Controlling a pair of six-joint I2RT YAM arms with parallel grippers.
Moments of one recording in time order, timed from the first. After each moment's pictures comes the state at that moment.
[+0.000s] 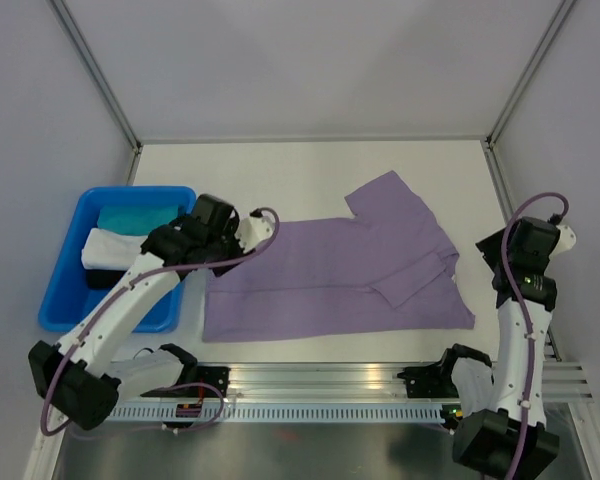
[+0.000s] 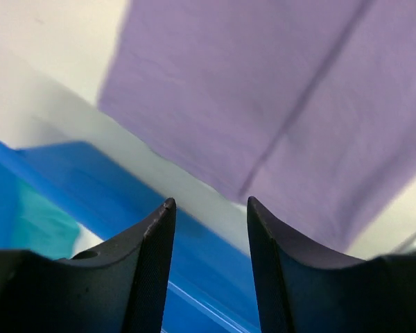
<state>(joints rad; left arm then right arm) -0.51 1.09 1.02 -0.96 0.00 0.64 -0.39 0.78 0.76 -0.65 0.10 0.67</state>
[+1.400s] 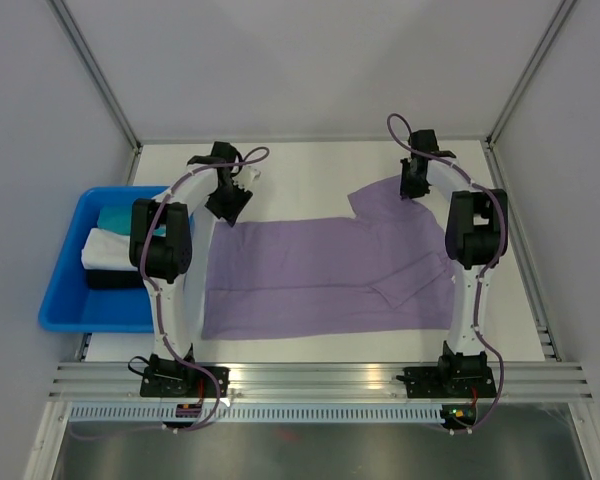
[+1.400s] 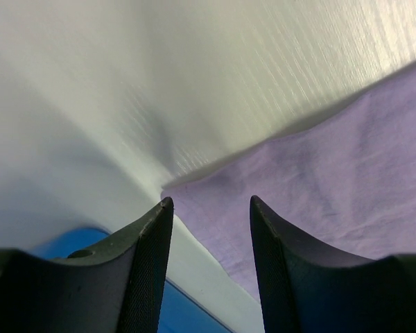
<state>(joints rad) -0.17 2.14 1.68 -0.85 0.00 0.44 0.06 2.29 1.82 -0.58 0.07 0.16</state>
